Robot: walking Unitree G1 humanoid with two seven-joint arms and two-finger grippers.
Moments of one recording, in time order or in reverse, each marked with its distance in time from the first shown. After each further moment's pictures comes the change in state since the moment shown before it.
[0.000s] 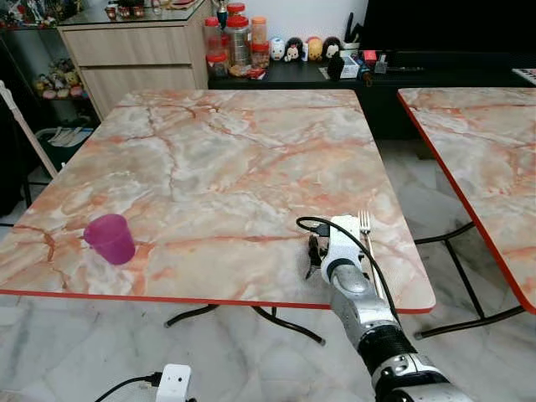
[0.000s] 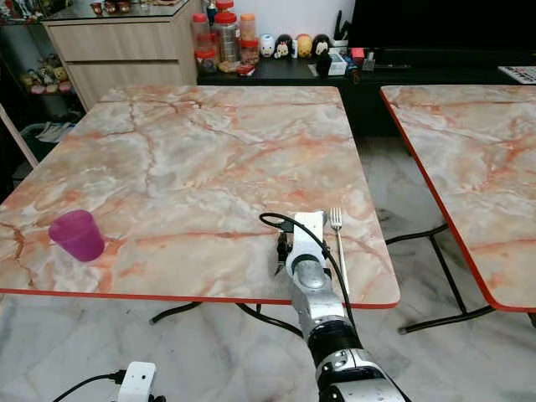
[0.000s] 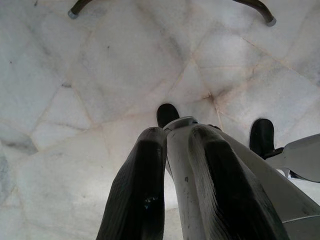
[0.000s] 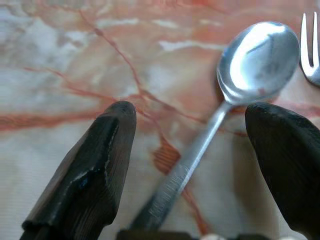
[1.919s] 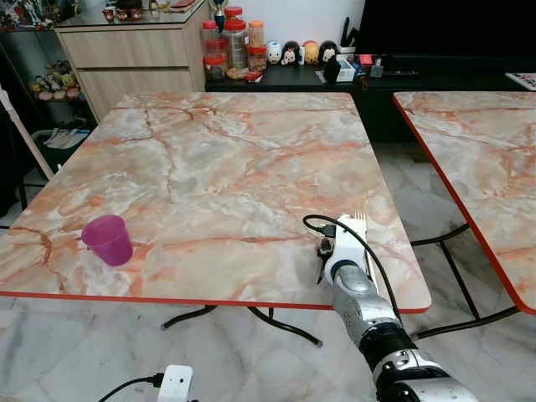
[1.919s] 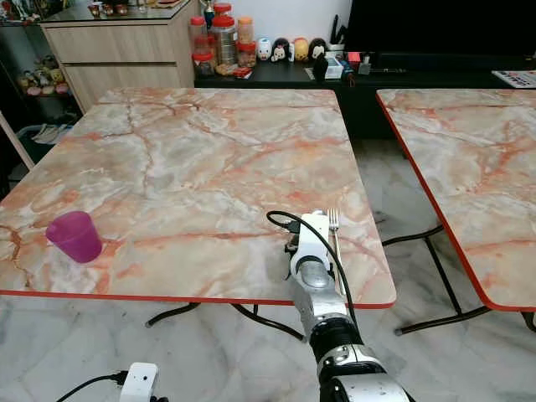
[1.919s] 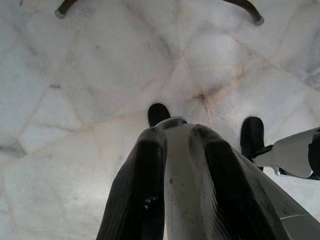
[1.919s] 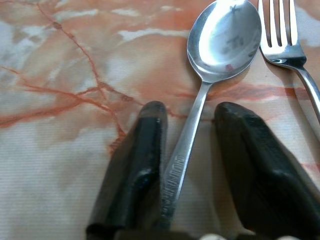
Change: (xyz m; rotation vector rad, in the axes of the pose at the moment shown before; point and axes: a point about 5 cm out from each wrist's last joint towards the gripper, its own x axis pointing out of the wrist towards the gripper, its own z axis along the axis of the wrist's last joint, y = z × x) left arm 0.000 -0.003 -0.002 -0.007 0.015 -0.026; right arm 0.001 -0.008 -0.010 0.051 0.054 -0.050
